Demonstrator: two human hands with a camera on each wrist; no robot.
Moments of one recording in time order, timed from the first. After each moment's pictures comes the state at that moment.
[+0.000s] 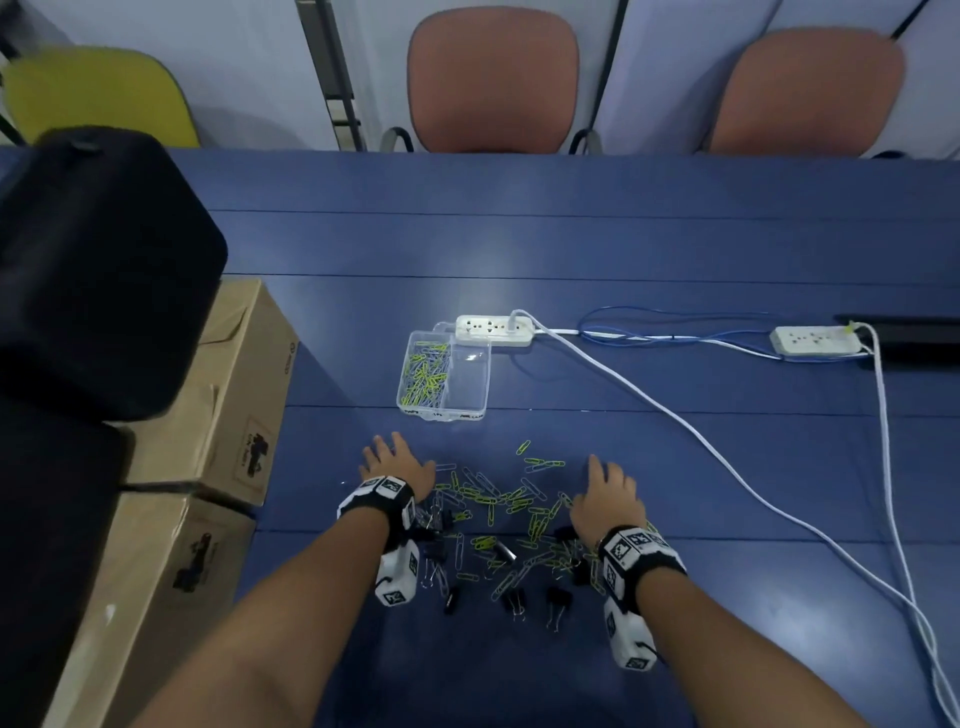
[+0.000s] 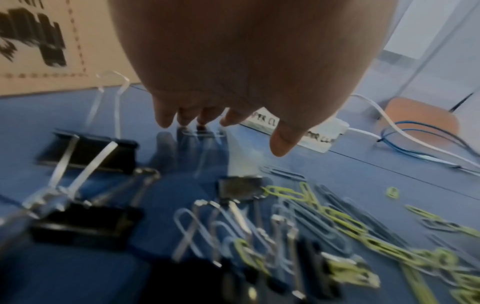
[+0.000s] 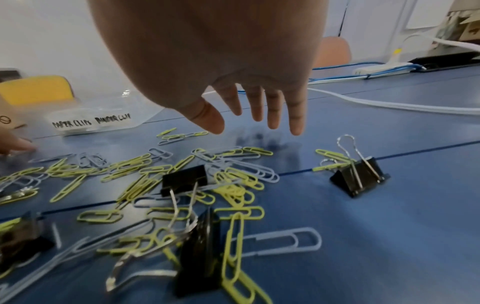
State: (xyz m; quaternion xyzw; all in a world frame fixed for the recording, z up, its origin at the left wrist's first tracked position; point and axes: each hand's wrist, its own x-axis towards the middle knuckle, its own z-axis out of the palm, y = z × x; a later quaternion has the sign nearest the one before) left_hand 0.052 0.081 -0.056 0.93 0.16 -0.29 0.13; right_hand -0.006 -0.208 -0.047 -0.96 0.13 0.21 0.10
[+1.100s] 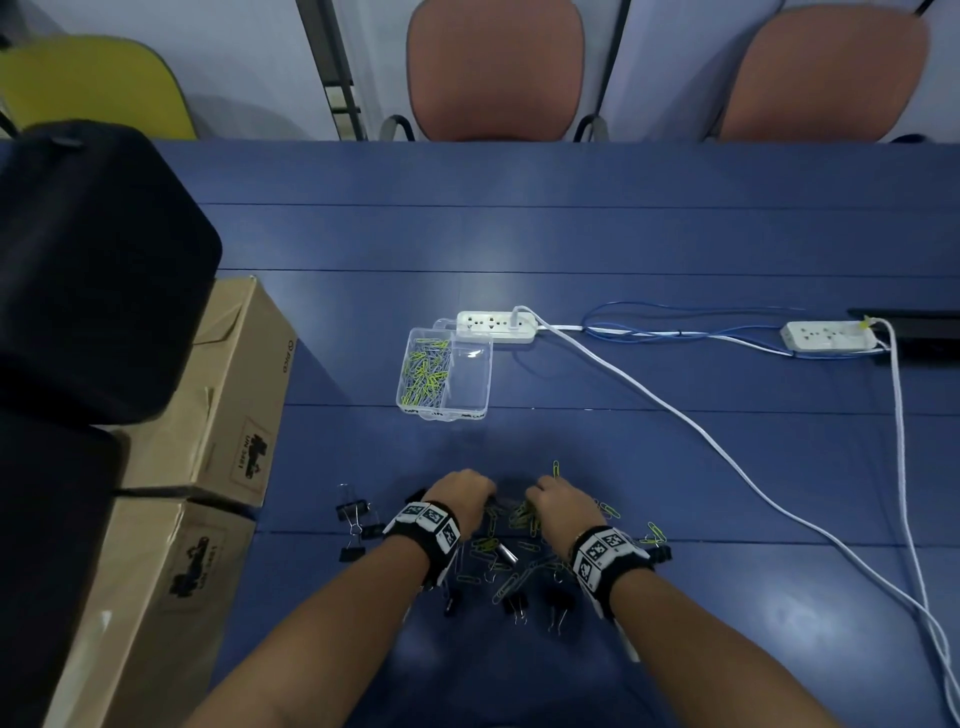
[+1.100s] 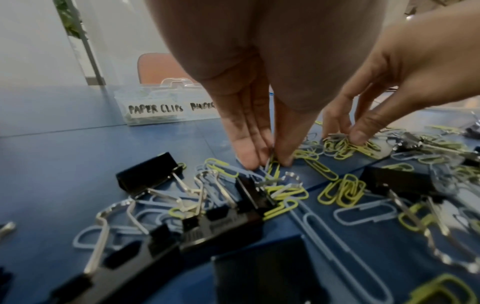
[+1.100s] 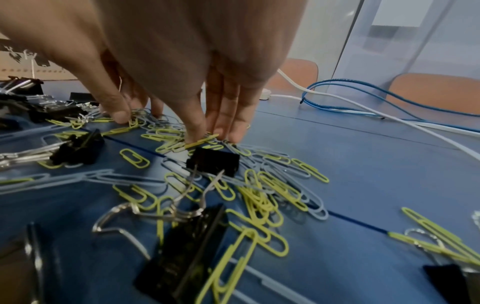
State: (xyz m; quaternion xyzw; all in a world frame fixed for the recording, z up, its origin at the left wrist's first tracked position) left_hand 0.029 0.015 -0.040 0.94 -0.18 -0.29 0.09; right_hand 0.002 -0.171 -0.049 -0.96 -0.18 0.21 0.07
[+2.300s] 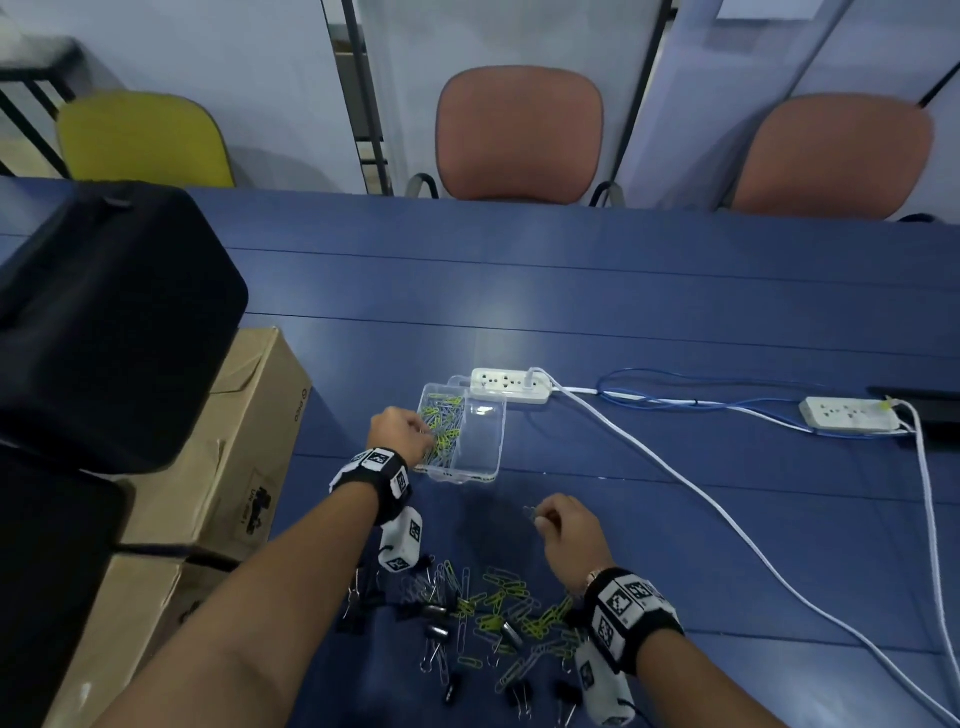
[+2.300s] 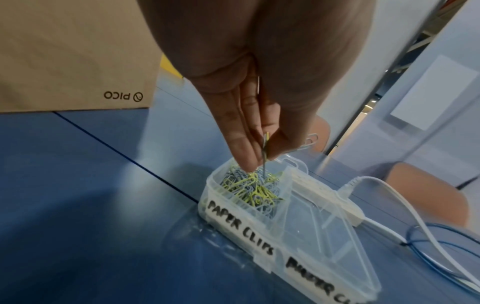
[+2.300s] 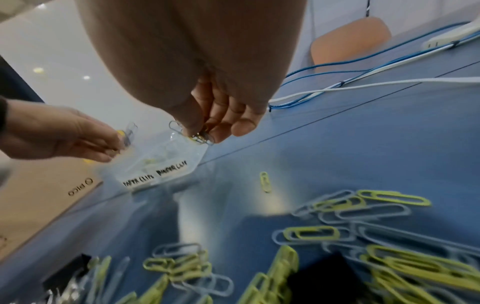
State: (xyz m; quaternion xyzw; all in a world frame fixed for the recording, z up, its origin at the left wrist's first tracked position) left_hand 0.154 0.095 0.016 0.90 0.20 -0.10 0.37; right_hand 0.049 -0.163 -0.030 -0.90 0.01 0.12 0.42
